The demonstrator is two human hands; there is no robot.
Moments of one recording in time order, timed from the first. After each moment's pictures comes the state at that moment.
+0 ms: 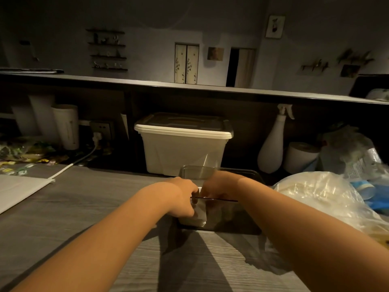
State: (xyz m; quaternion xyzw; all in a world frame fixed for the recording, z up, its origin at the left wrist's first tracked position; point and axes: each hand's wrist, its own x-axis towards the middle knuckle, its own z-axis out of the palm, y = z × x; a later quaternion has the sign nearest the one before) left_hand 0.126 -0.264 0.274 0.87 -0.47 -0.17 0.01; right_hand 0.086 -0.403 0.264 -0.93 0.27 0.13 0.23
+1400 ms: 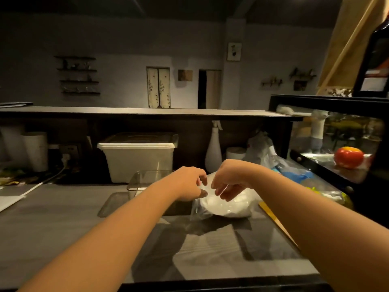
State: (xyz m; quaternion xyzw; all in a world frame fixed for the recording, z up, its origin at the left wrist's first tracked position) left_hand -0.040 -0.321 0.320 0.82 -0.55 -0.07 0.16; right_hand -0.141 -0.437 0.349 -0.86 0.38 0.02 0.34
